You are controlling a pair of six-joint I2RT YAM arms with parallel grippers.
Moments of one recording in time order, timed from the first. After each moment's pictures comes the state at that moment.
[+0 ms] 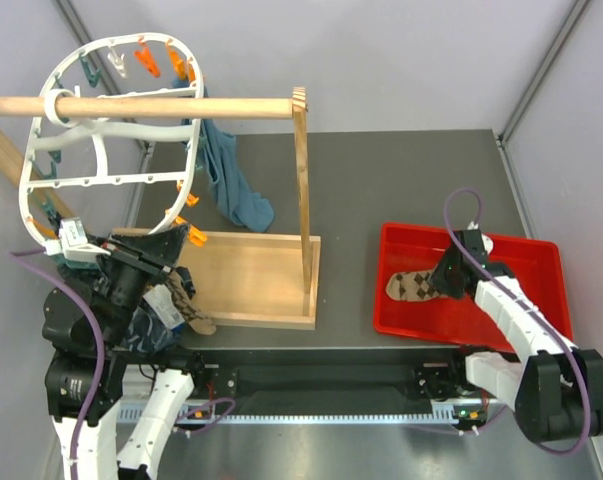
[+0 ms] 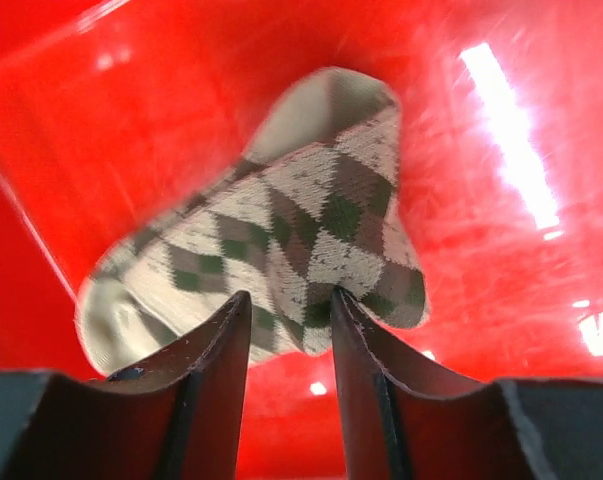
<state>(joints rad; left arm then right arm) -0.12 0.46 1.19 -0.68 0.13 -0.98 0.10 1.05 0.57 -0.56 0.13 0.63</state>
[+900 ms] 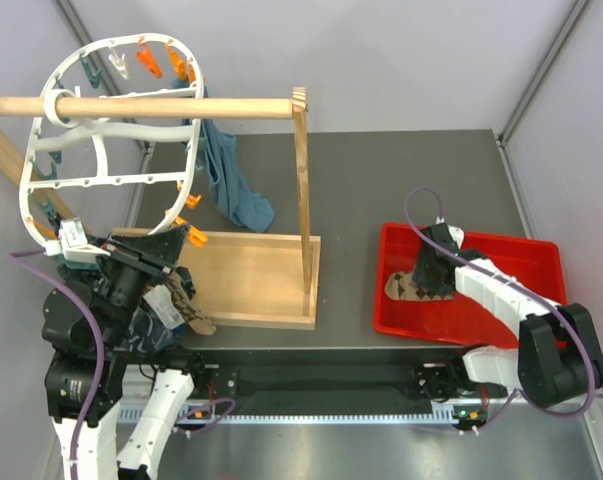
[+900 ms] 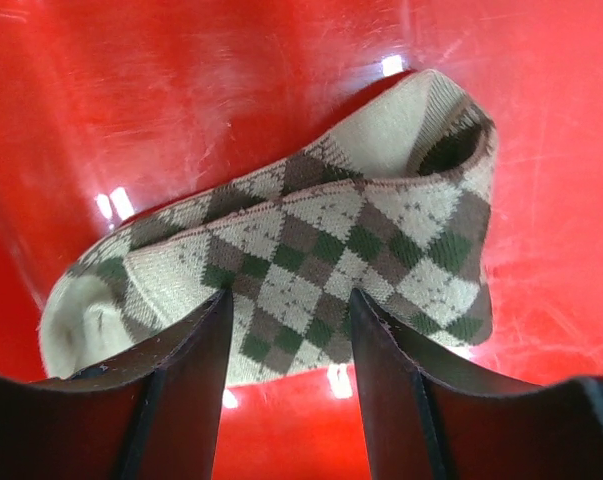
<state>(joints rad) -0.12 0.45 1.19 -0.68 0.13 -0.98 0.31 1.23 0.63 -0.55 0.26 0.57</state>
